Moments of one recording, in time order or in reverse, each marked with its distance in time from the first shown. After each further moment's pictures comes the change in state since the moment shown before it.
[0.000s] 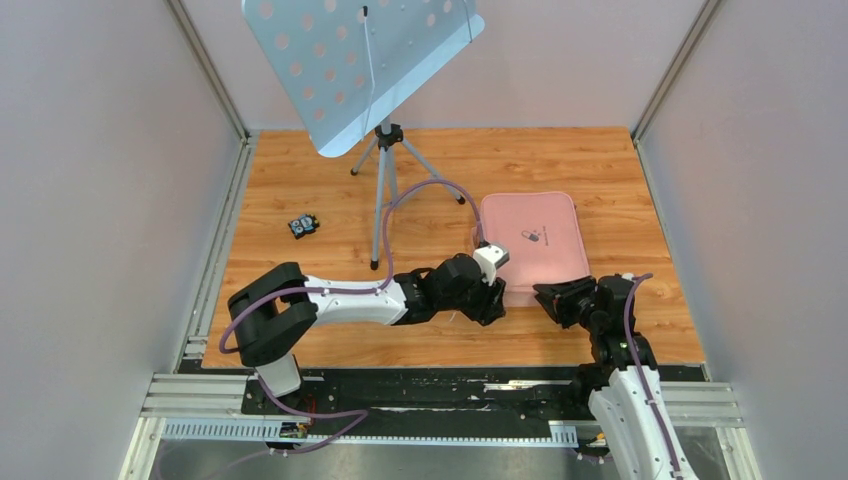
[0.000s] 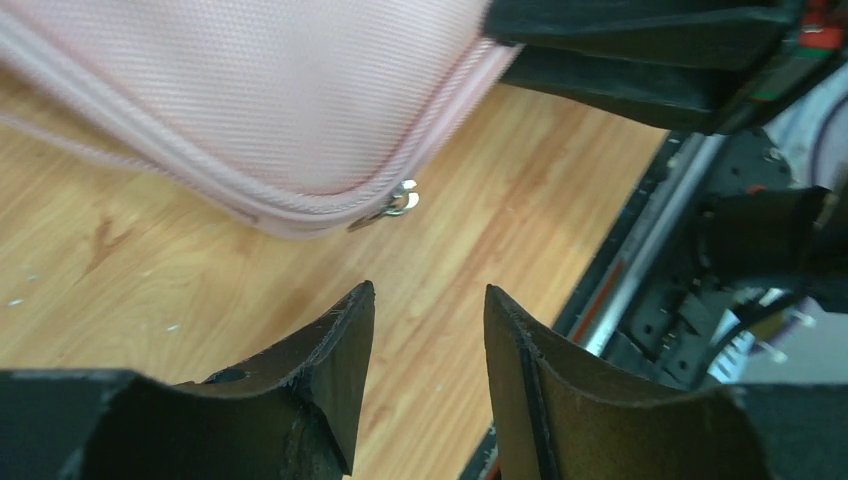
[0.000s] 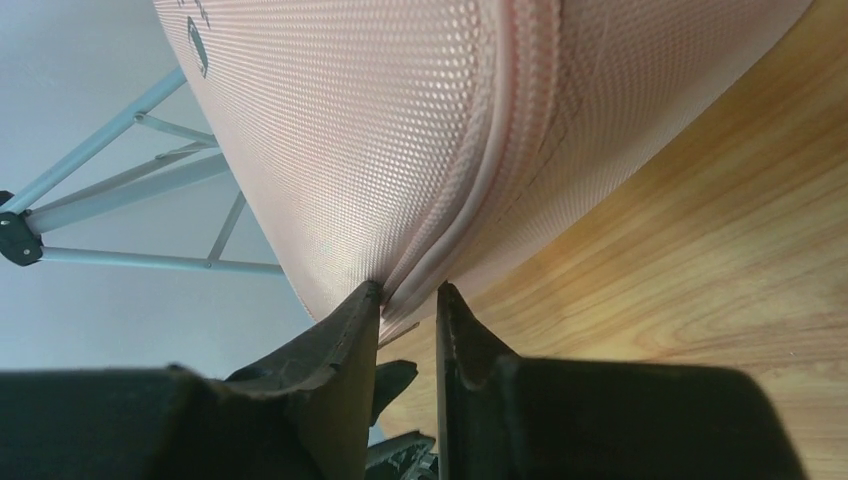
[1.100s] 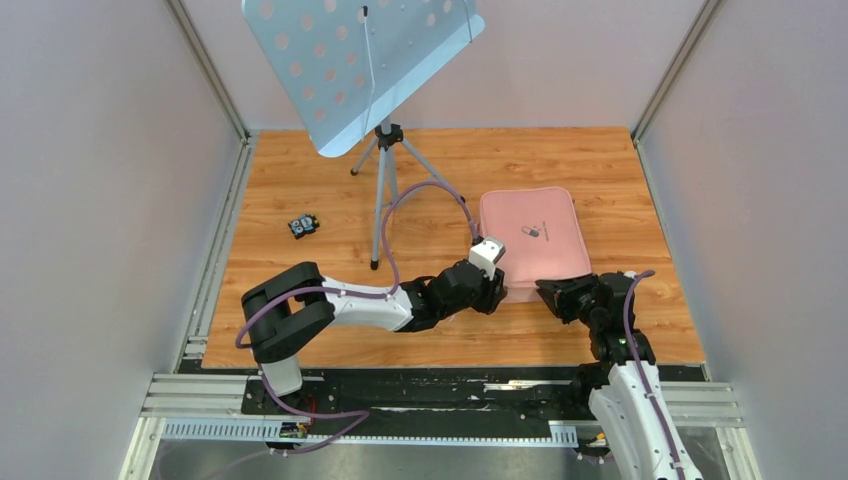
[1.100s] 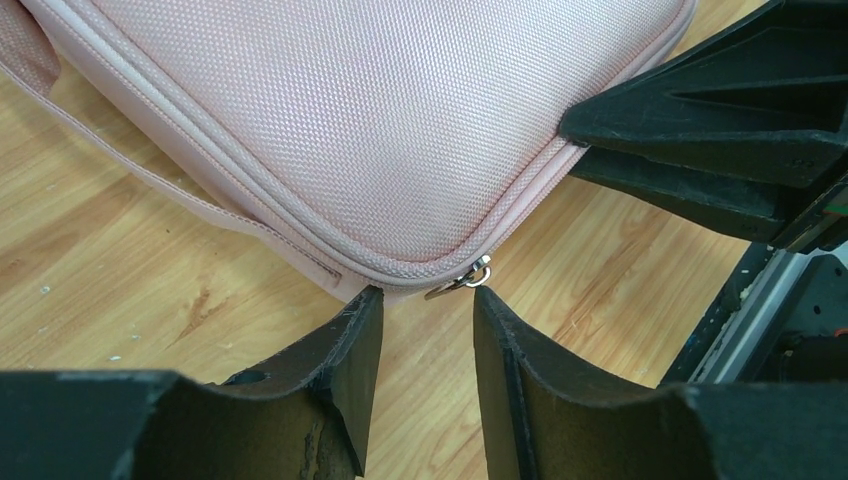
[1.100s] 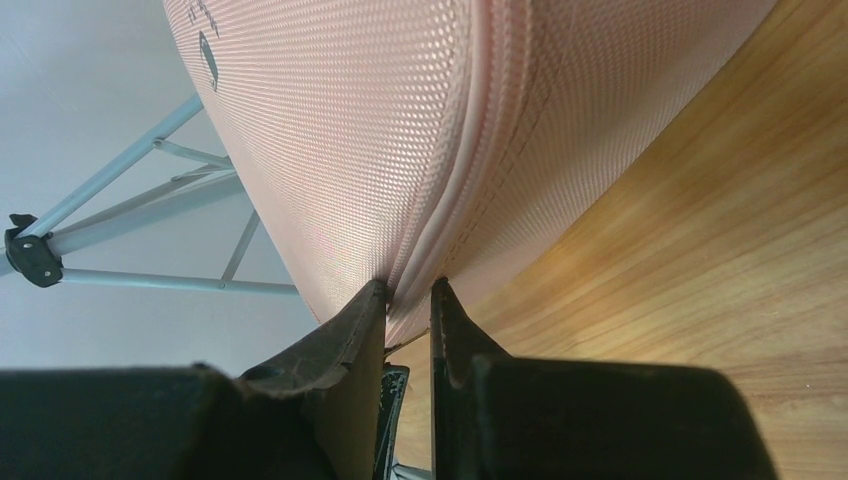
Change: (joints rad) left arm -0.026 0.068 -0.060 0.258 -0.286 0.024; right arm -0.001 0.047 -0.004 0.075 0.018 0.022
